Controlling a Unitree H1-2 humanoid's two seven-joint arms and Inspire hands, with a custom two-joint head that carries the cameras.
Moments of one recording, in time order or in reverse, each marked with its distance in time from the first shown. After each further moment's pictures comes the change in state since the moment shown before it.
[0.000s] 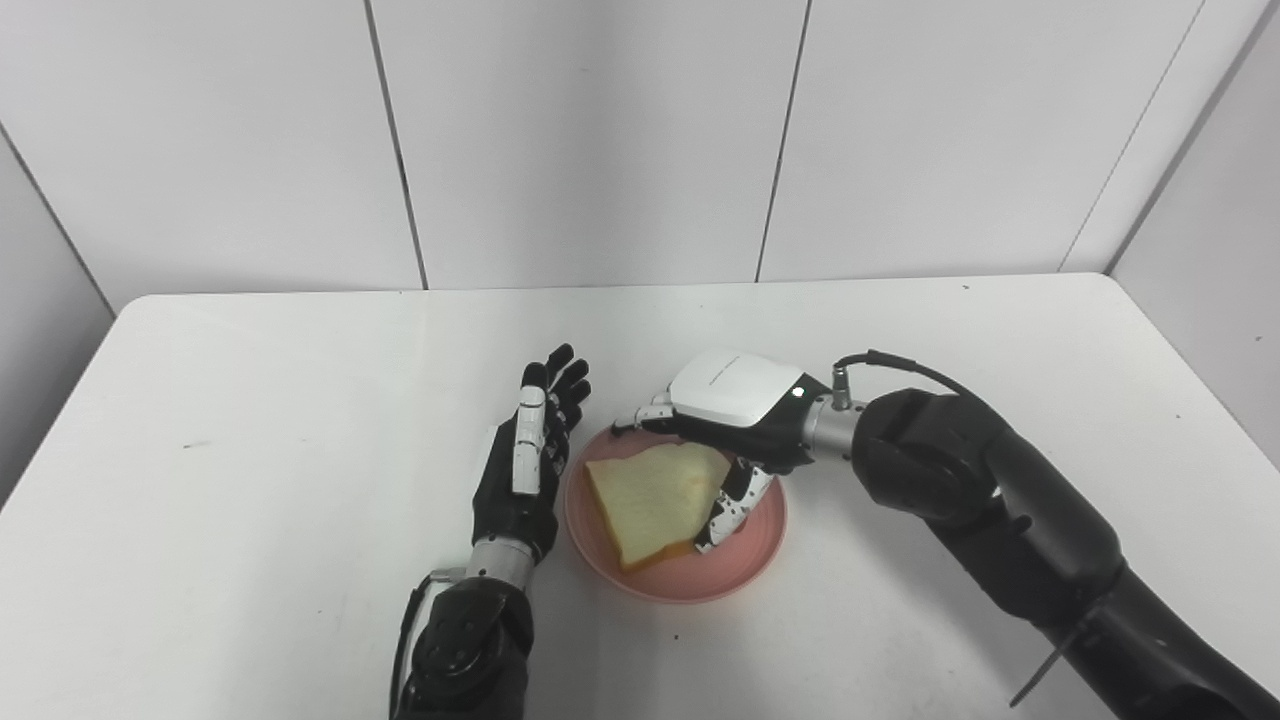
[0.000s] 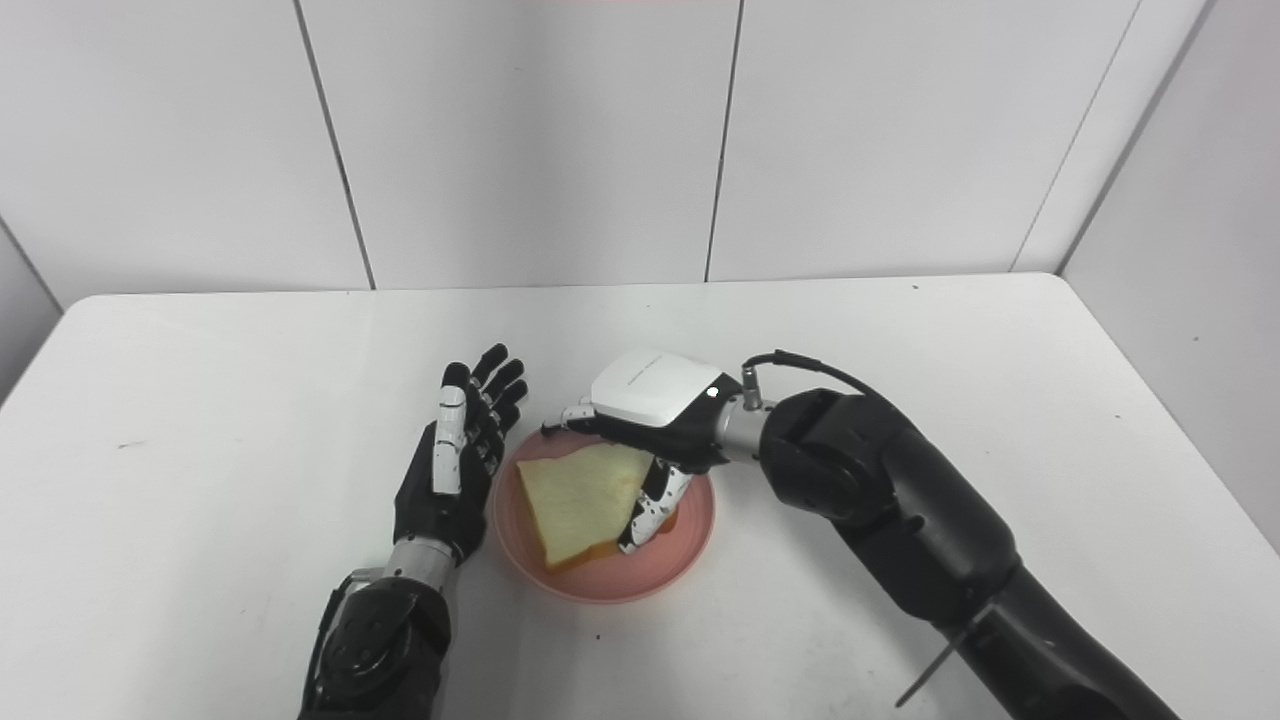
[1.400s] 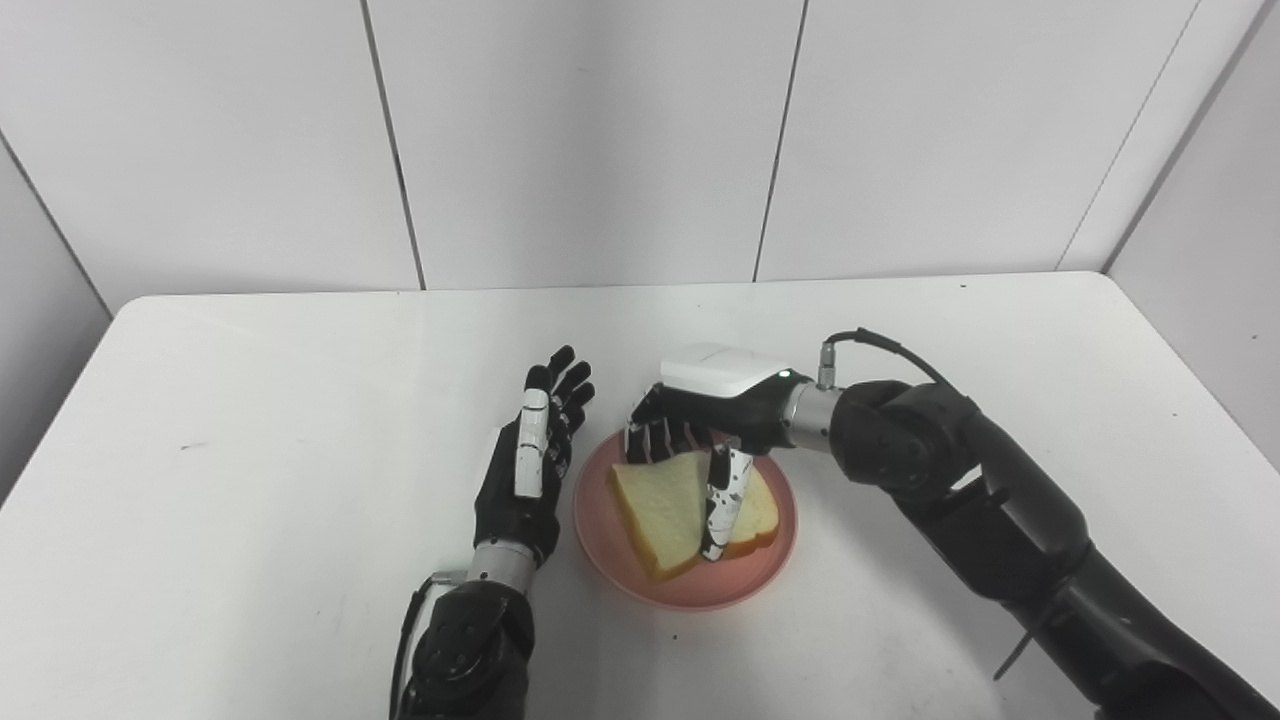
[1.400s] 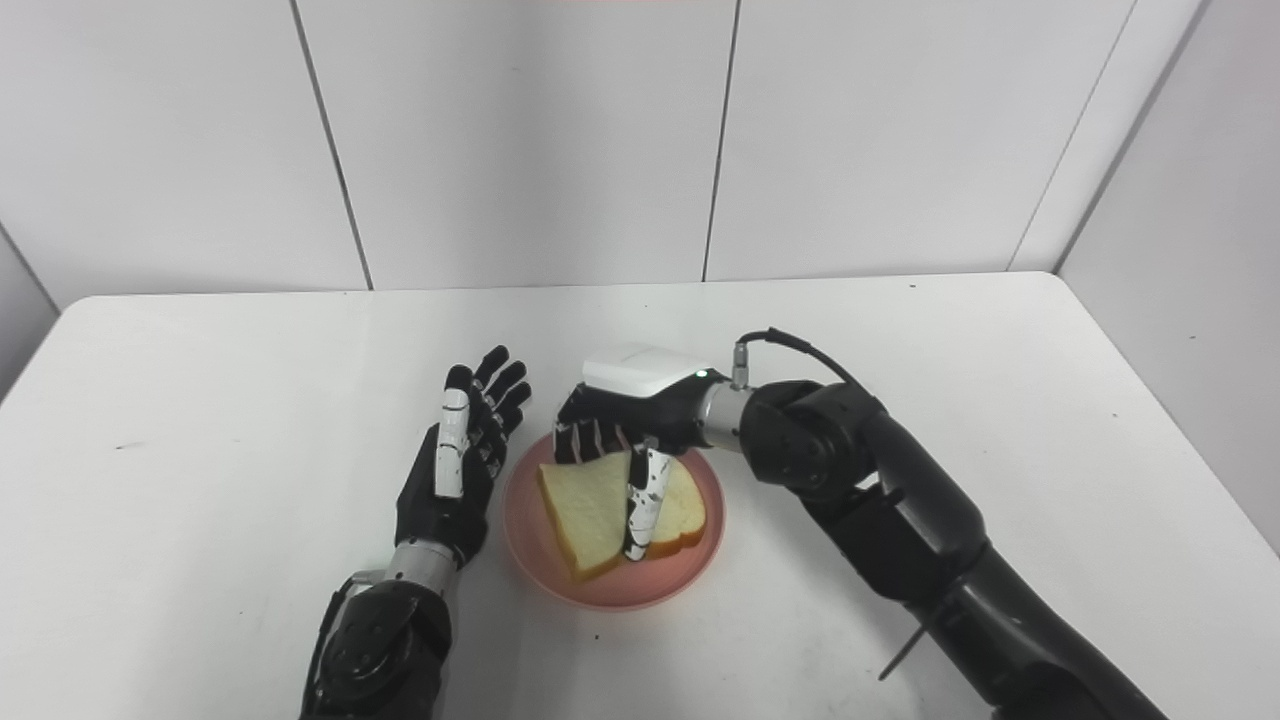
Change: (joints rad) left arm 0.006 0.001 -0.006 -0.006 0.002 0.000 0.000; right arm -0.039 0.046 0.051 0.099 0.151 0.166 -0.004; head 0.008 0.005
